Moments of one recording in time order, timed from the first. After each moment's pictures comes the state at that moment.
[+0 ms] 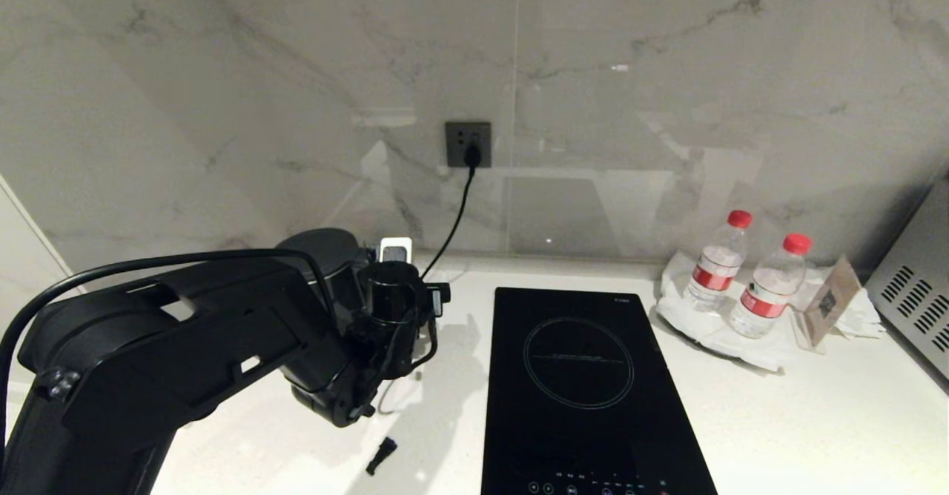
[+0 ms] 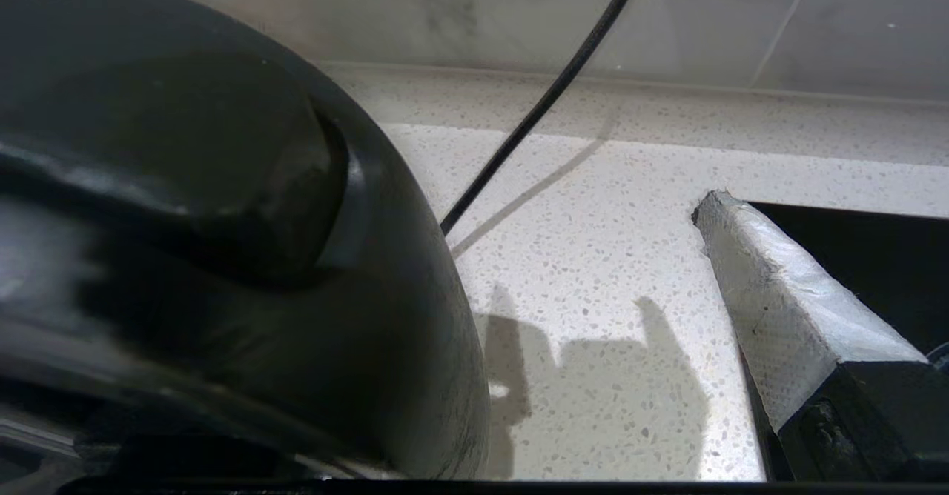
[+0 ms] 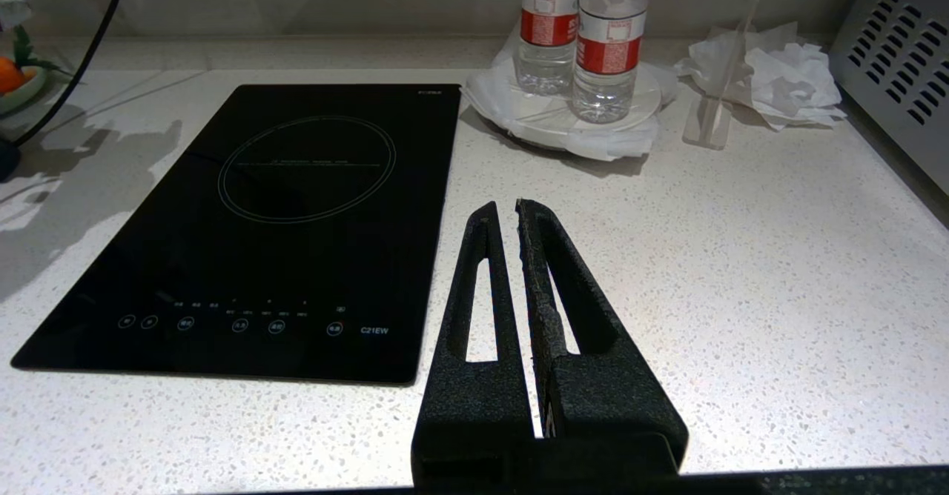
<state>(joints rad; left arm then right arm) -0.52 2.33 -1.03 -1.14 0.54 -0.11 0.00 0.00 0.00 0.00 0.00 -0.01</state>
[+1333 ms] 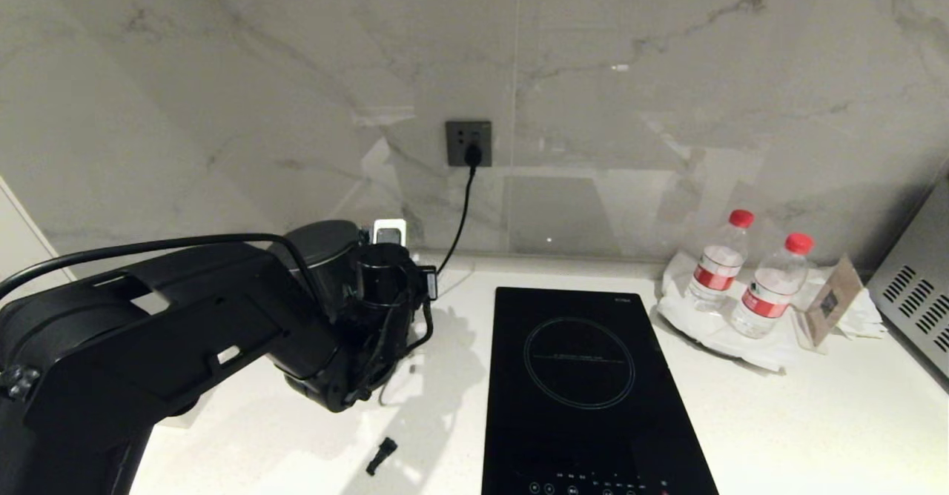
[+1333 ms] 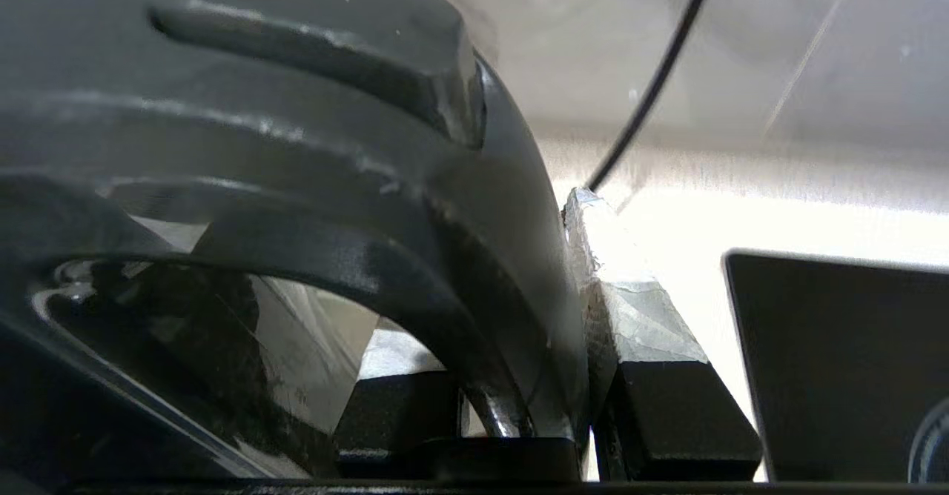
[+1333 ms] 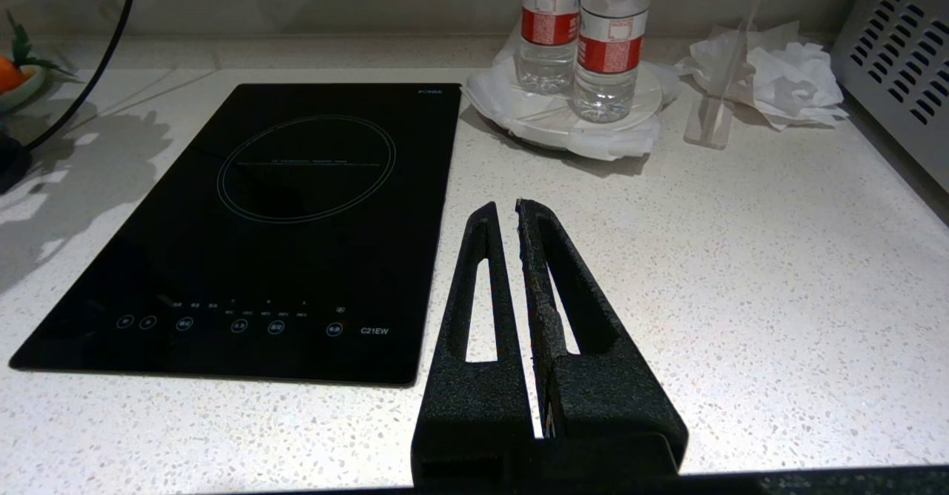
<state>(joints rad) -0.50 2.28 -1.07 -1.14 0.54 -0.04 0.00 0.00 0.00 0.00 0.00 -0.01</state>
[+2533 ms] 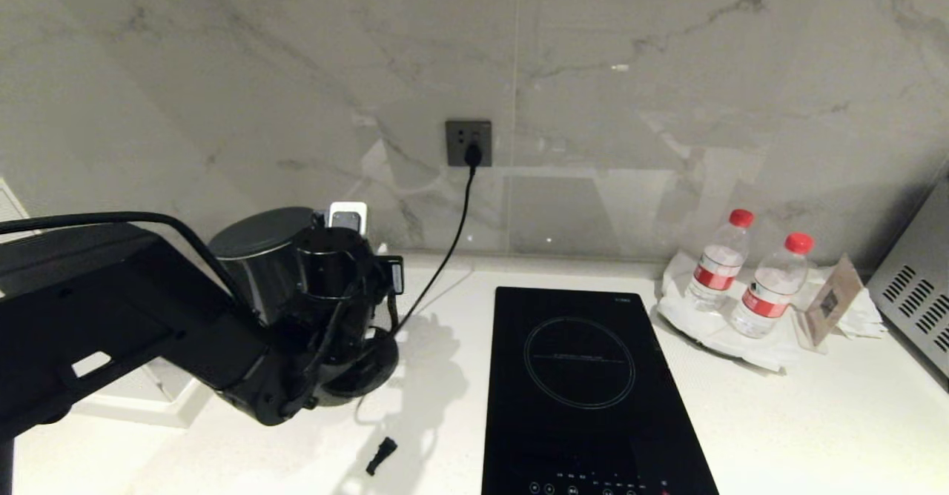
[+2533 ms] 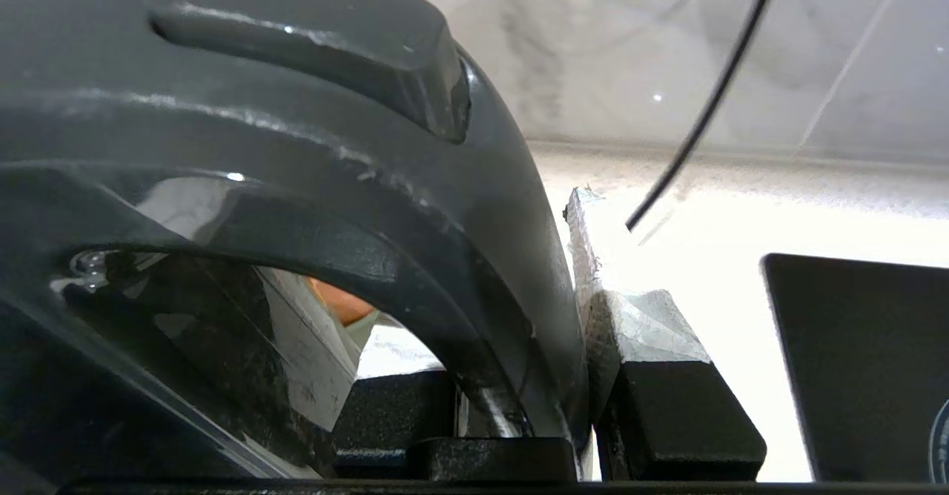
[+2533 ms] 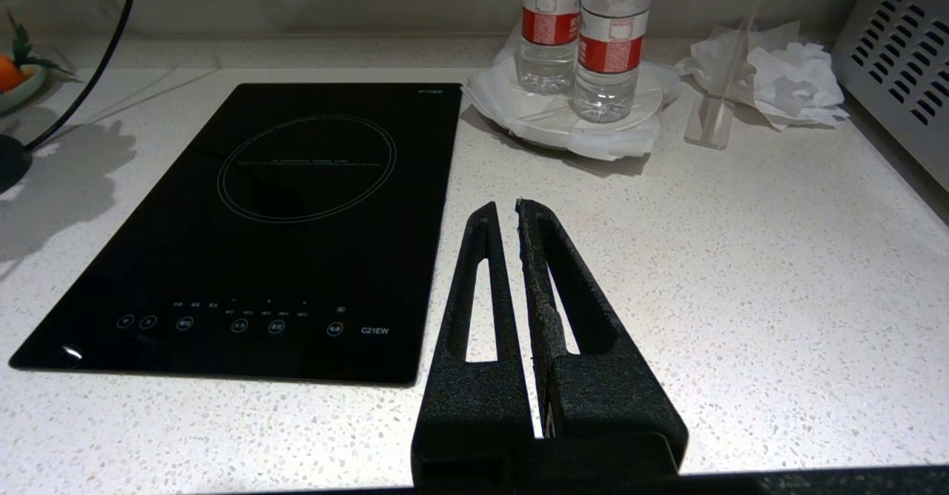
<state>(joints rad) -0.47 2.06 -0.86 -1.13 0.53 0.00 0.00 0.00 0.00 0.00 0.00 -0.01</state>
